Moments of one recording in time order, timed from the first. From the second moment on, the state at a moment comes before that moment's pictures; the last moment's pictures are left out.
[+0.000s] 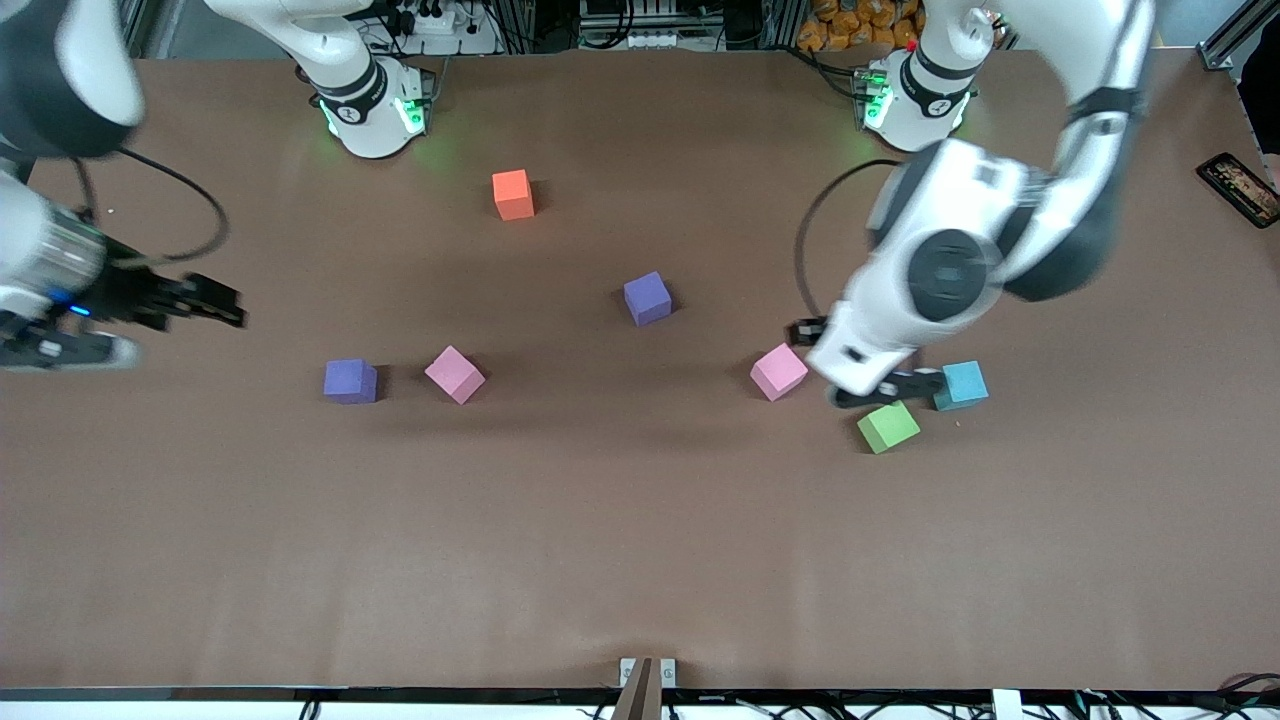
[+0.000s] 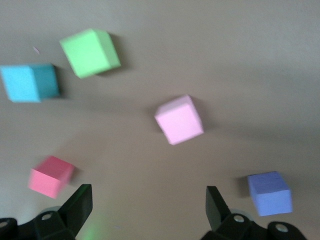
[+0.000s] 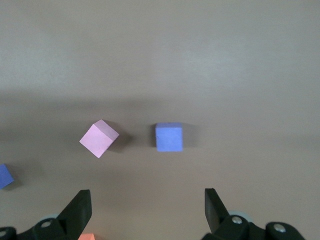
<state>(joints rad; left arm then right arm) -0.44 0.44 -0.10 -1.48 -0.03 1.68 -0.70 0.11 0.12 -0.04 -1.70 0.07 1.76 -0.01</state>
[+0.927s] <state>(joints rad) -0.70 0.66 -0.10 -1.48 -0.14 1.98 -1.24 0.23 0.33 -0.02 -1.95 0.22 2.19 -0.58</state>
